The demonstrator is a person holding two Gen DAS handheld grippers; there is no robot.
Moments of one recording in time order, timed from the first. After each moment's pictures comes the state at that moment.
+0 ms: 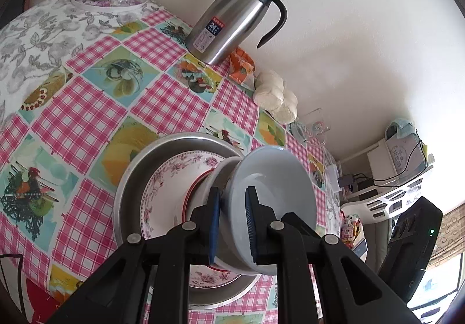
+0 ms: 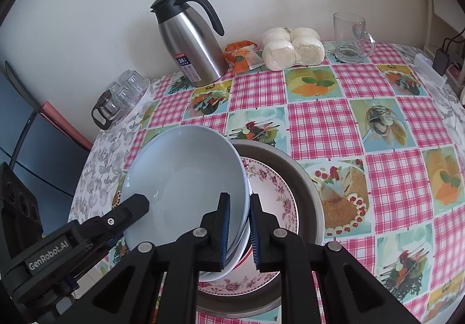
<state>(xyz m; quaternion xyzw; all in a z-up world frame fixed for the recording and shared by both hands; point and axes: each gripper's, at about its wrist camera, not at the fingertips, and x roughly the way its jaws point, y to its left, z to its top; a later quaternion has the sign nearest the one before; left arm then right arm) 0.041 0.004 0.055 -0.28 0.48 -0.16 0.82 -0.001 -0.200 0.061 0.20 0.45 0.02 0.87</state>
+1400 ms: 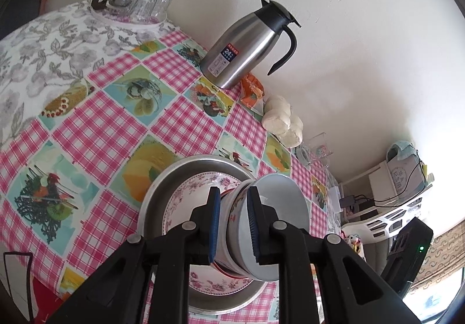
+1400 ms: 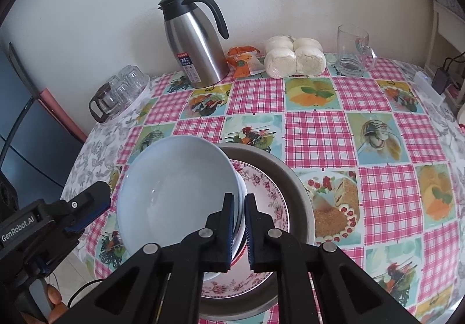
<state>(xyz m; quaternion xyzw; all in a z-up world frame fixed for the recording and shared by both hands) 0.032 0.031 0.066 -0.30 0.44 -0.13 0.84 -0.005 -0.195 0.067 0.16 0.43 0.02 0.89</state>
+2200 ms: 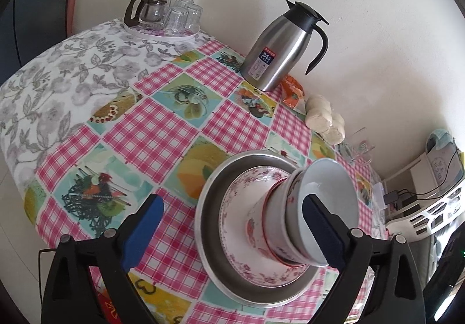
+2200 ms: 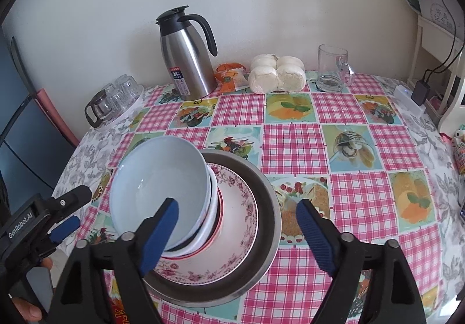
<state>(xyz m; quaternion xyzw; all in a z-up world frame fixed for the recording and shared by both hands) 0.006 0.041 0.055 -0.22 0.45 -0.04 0.86 -0.042 -0.212 0.072 0.13 0.40 -0.01 0.91</state>
